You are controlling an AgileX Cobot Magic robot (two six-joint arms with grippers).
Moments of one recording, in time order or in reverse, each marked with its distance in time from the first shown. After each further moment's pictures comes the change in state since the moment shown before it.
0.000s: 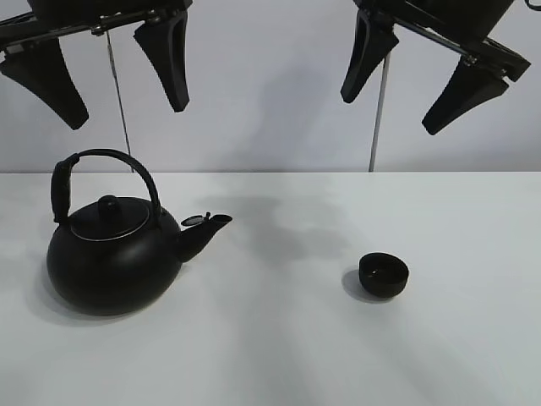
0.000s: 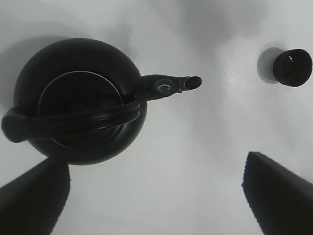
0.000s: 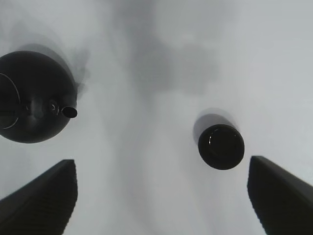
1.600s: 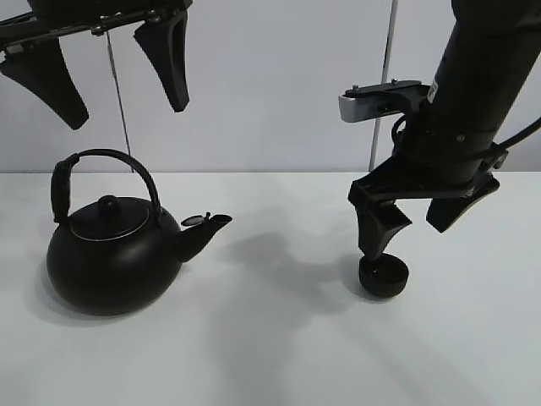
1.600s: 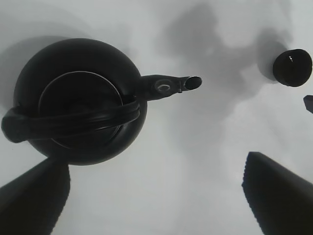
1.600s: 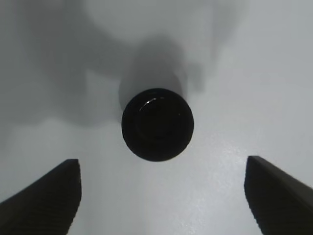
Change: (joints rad) left arm 0.000 0.000 0.000 0.000 0.000 0.000; right arm 0.189 0.000 0.411 -0.405 -0.383 -0.067
